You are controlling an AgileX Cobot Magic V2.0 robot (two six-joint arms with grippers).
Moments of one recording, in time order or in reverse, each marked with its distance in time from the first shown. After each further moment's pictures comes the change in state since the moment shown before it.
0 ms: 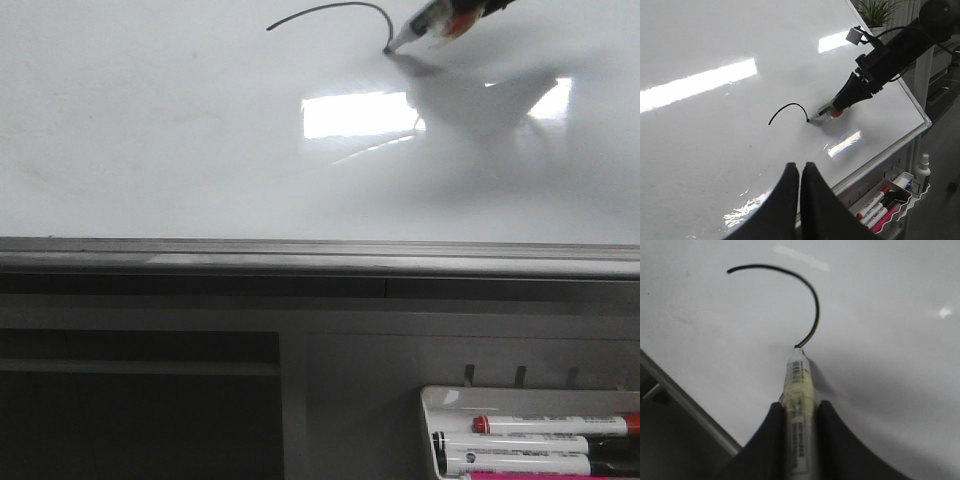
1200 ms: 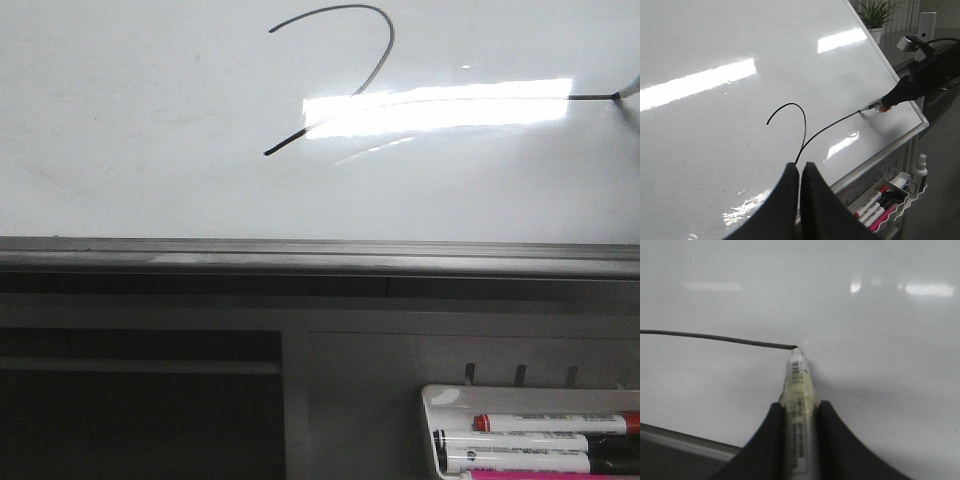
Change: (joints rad) left arm 0.000 0.000 0.000 -0.009 0.000 -0.004; right arm -0.343 -0.315 0.336 -0.110 -0.071 0.192
